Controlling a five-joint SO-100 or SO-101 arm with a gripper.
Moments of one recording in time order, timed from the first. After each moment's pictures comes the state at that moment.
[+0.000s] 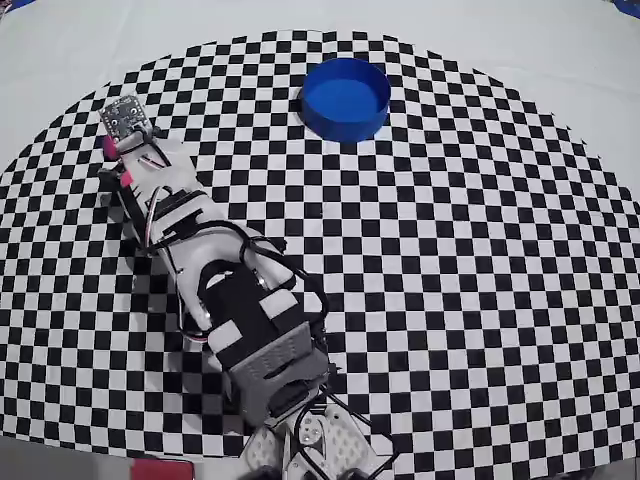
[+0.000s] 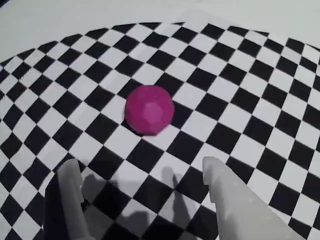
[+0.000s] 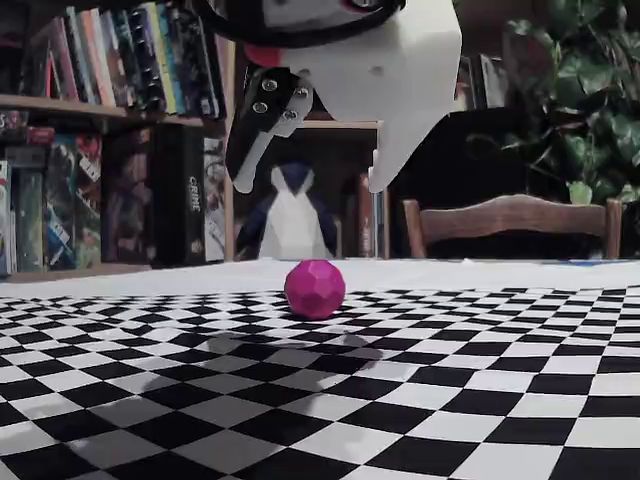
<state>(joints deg) -31.5 83.8 118.6 -5.5 -91.9</state>
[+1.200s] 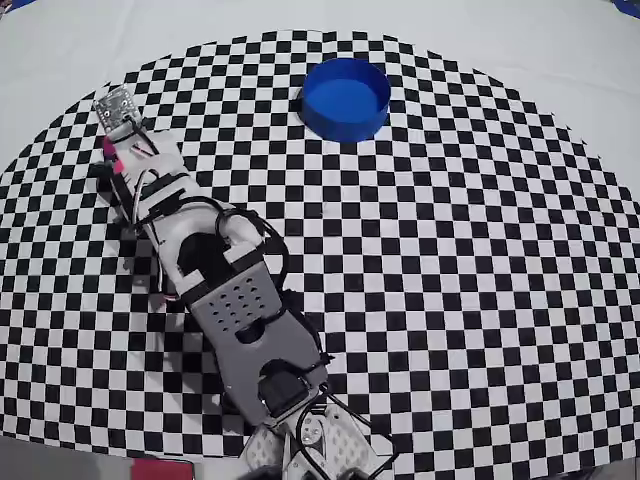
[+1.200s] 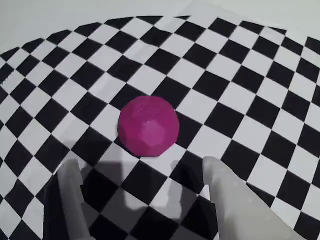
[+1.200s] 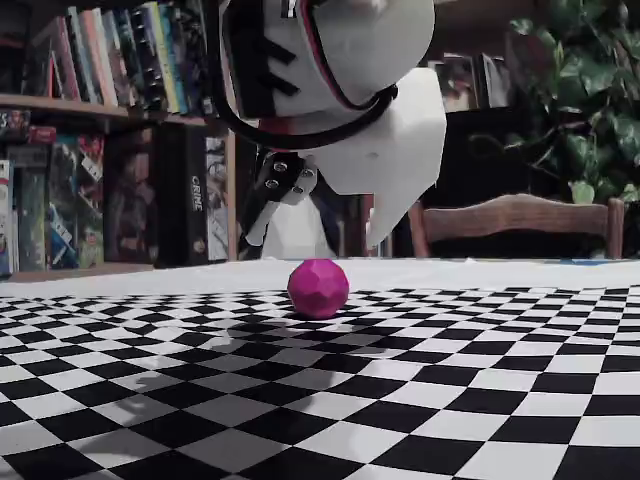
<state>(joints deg) -31.9 64.6 99.3 -3.8 -91.9</state>
